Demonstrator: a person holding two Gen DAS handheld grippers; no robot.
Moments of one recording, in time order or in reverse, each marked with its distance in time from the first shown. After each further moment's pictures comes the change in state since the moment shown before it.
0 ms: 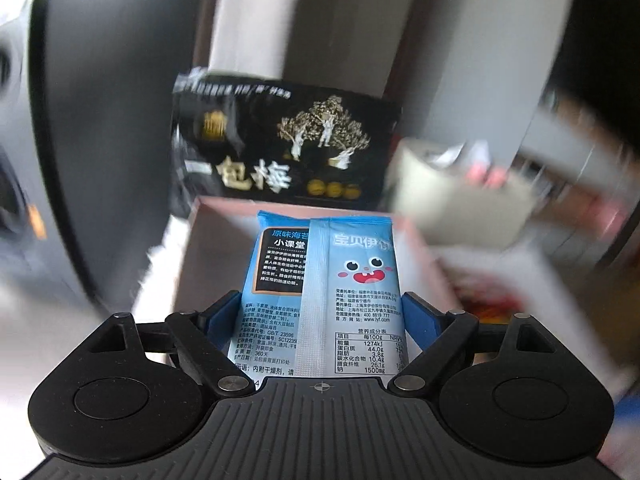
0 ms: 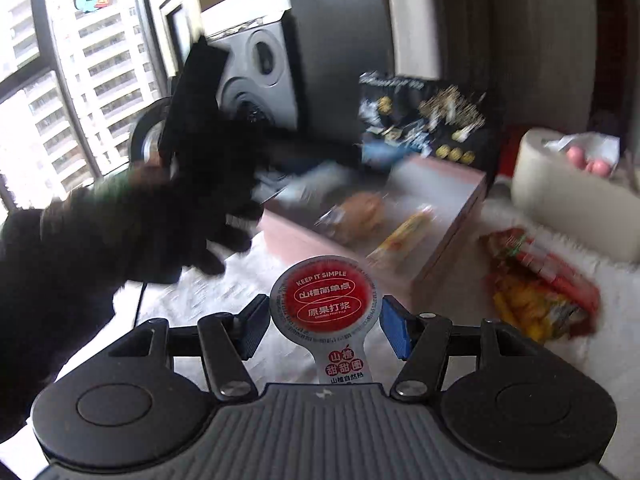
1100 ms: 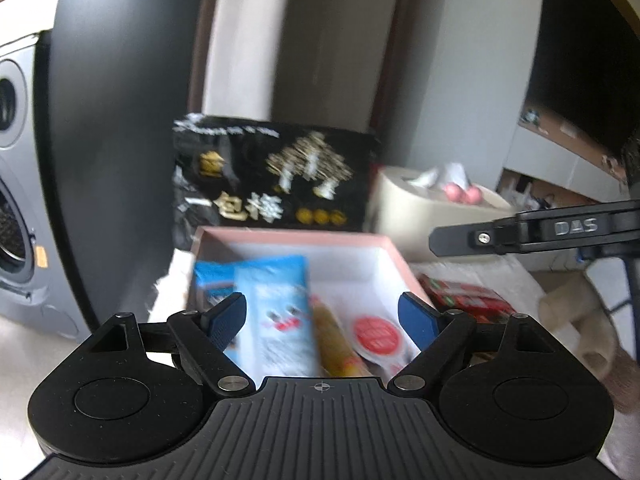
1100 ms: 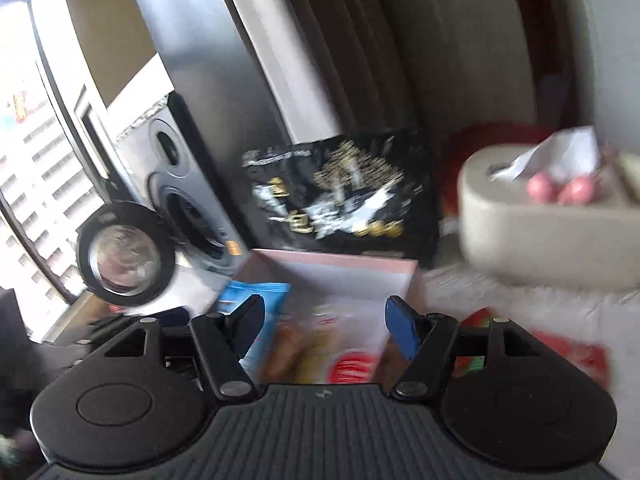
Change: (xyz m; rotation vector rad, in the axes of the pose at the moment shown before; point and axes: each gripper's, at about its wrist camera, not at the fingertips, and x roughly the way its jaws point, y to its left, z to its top) left arm -0.039 -0.003 -0.005 -0.019 -0.090 -0.064; right arm 0.076 -0.100 0.075 0.279 -0.131 -0.077
